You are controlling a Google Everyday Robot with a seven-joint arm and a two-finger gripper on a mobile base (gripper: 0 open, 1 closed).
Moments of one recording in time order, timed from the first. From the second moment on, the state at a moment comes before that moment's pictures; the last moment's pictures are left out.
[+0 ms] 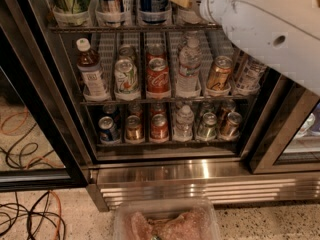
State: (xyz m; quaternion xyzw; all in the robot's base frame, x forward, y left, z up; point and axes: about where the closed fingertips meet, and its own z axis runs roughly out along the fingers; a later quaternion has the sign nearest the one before) arm 0.639 -0.090 1.076 -0.02 0.78 0.12 0.61
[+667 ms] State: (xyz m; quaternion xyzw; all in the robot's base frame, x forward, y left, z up) arm 0.656 -0.090 1.078 -0.03 0.78 0.11 0.62
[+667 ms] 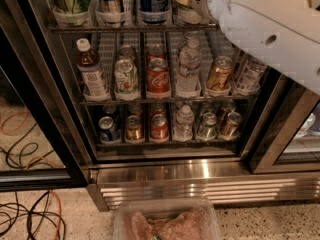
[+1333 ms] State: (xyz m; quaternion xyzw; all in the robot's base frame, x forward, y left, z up) arm 0.680 -0.101 1.081 -0.03 0.77 0.09 0.63
